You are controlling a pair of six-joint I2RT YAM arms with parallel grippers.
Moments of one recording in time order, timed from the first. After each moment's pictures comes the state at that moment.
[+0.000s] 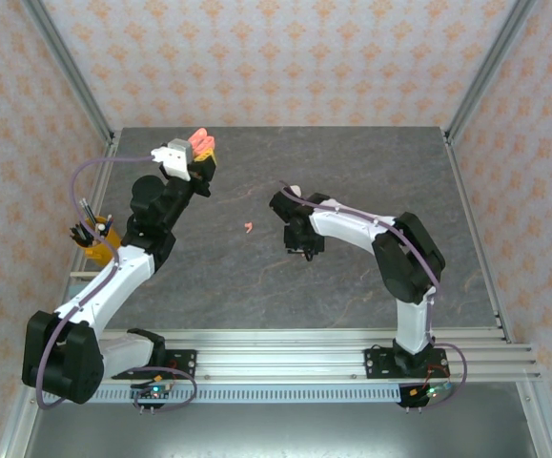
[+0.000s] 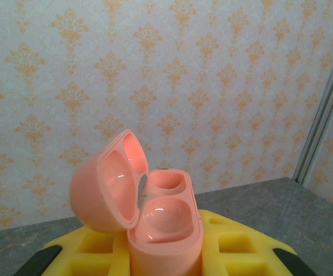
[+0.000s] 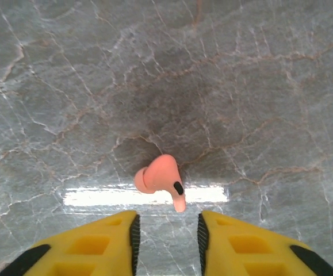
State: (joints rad) left arm -0.21 1.17 0.77 0.49 0.12 -0.12; right arm 0.73 1.92 1.37 -0.86 0.10 0.76
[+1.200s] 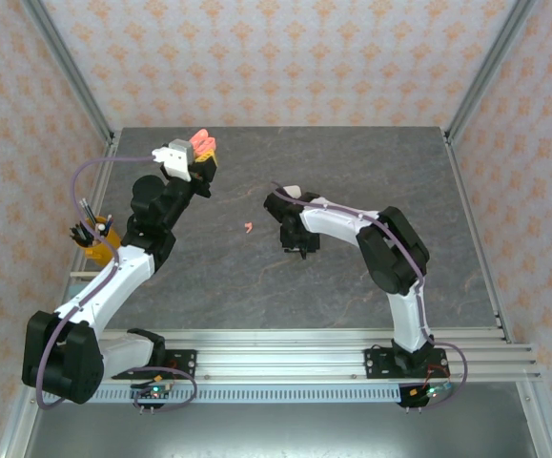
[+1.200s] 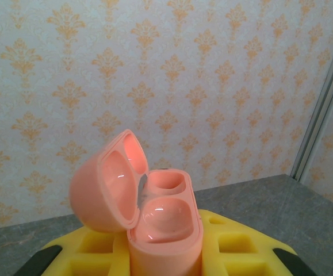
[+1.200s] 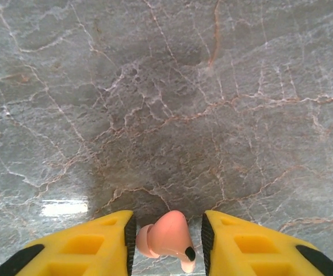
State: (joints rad) left arm -0.21 1.17 0.77 0.49 0.12 -0.12; right arm 0.73 2.03 1.44 -0.87 0.15 0.74
